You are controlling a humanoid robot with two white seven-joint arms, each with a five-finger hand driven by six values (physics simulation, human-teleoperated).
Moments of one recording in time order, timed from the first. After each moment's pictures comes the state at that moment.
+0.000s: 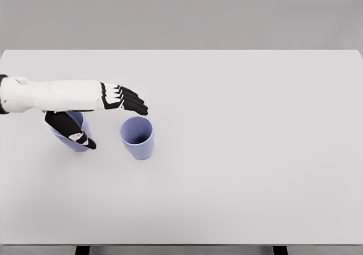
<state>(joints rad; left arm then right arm) -0.93 1.09 -1.00 -1.76 0.37 -0.61 -0.61 -0.02 0.00 -0.07 0.15 0.07 -0.19 0.17</state>
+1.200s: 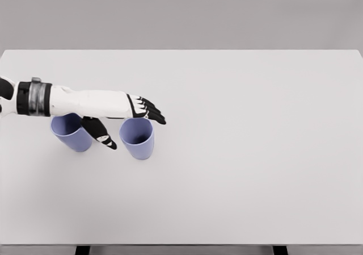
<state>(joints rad) -0.92 0.89 -1.07 -1.58 0.17 -0.61 -0.61 -0.02 0.00 -0.07 0.15 0.07 -0.19 0.17</state>
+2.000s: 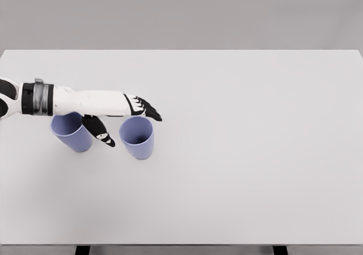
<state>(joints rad) -0.90 0.86 -1.07 -1.49 0.12 -0.61 -0.61 -0.02 0.00 -0.07 0.15 0.07 -0.19 0.17</state>
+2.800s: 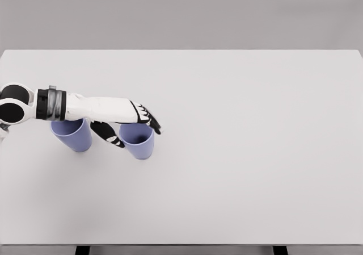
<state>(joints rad) -0.87 0.80 -1.05 -1.45 0.01 -0.61 -0.61 -0.02 0.00 -0.07 0.15 0.07 -0.19 0.17</state>
